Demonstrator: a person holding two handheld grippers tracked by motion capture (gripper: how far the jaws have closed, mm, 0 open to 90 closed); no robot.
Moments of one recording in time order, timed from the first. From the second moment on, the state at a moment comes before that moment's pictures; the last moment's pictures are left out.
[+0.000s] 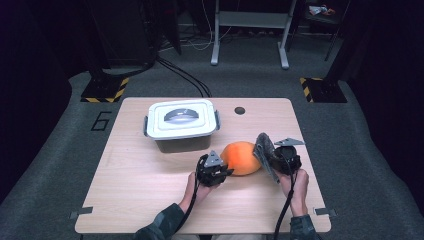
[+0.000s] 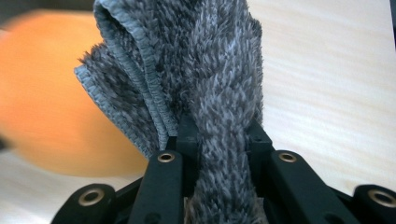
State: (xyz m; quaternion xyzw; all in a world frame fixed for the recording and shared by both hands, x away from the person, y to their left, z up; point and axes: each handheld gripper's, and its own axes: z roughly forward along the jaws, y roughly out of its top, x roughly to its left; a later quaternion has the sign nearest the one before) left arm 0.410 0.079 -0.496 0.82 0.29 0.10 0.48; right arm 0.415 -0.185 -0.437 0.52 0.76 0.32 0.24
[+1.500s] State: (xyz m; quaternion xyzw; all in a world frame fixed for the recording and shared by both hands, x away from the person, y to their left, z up) left arm 0.411 0.072 -0.495 0.83 0.27 0.09 0.48; right arm 0.423 -0.163 -0.444 0.50 0.77 0.29 0.26
